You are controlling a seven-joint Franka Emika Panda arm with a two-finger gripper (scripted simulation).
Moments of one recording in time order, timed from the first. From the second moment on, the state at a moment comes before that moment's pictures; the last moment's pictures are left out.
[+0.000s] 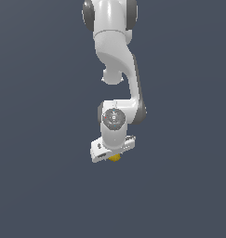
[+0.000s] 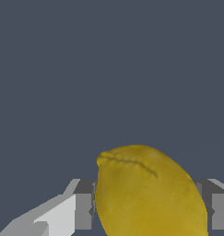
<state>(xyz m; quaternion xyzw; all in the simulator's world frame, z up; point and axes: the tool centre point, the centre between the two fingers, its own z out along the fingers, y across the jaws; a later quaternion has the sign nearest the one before) 0.077 0.004 0.043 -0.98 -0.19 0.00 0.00</state>
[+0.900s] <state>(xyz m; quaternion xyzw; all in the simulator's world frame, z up) 0.004 0.033 0.151 -0.98 -0.19 0.00 0.00</state>
